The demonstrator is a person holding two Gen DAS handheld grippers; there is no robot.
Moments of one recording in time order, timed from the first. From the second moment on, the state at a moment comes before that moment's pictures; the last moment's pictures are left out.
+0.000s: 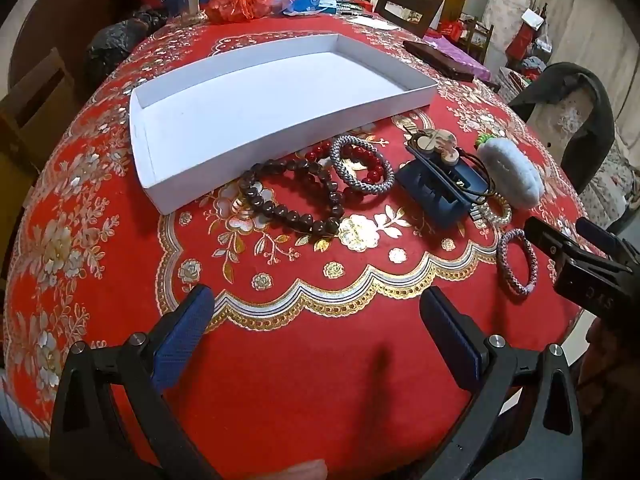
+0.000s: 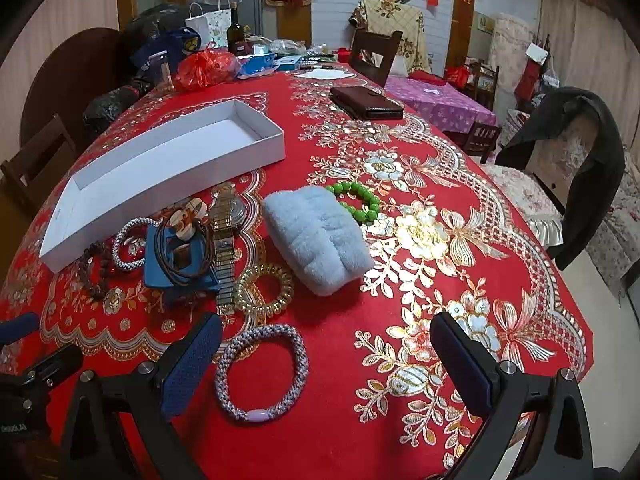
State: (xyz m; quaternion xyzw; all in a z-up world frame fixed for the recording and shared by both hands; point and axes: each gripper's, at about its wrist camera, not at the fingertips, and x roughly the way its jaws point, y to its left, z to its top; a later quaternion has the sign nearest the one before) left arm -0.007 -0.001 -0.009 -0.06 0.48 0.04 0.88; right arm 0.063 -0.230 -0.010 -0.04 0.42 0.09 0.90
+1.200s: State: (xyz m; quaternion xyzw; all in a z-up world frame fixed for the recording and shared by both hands) left arm 0.001 0.018 -0.037 -0.04 0.45 0.06 0.89; right arm 0.132 -0.242 -0.017 -0.03 0.39 0.22 0.89
